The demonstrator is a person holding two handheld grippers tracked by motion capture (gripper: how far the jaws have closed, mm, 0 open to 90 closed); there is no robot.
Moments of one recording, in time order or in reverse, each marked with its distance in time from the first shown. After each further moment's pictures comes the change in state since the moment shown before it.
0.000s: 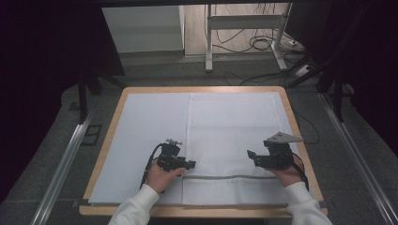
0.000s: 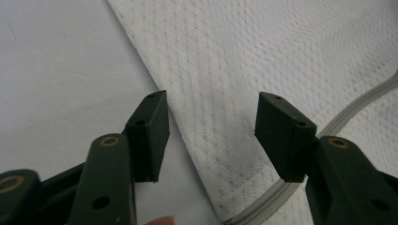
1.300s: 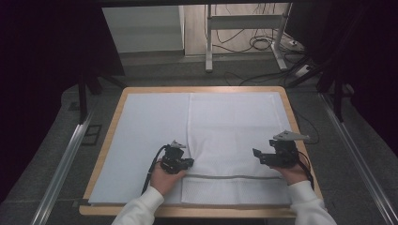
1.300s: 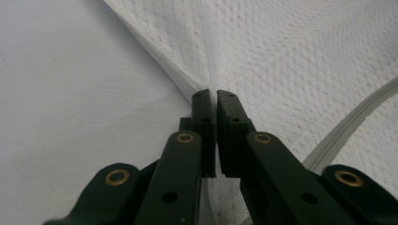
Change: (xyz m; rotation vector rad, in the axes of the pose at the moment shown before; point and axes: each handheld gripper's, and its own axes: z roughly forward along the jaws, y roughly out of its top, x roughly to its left) left arm -0.008 -0.006 0.007 -0.049 0.040 0.110; right arm -0.017 -0.001 -0.006 0.019 -0.024 0.042
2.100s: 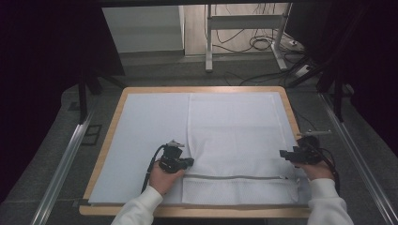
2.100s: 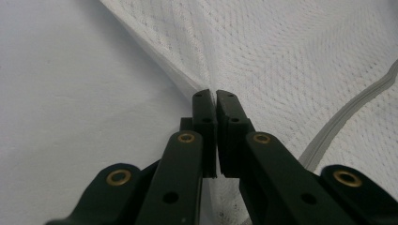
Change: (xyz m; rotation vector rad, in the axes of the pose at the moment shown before) left arm 0.002 0.001 -0.004 -0.016 -0.040 -0.025; right arm -0.074 -0.019 -0.015 0.231 -0.137 0.174
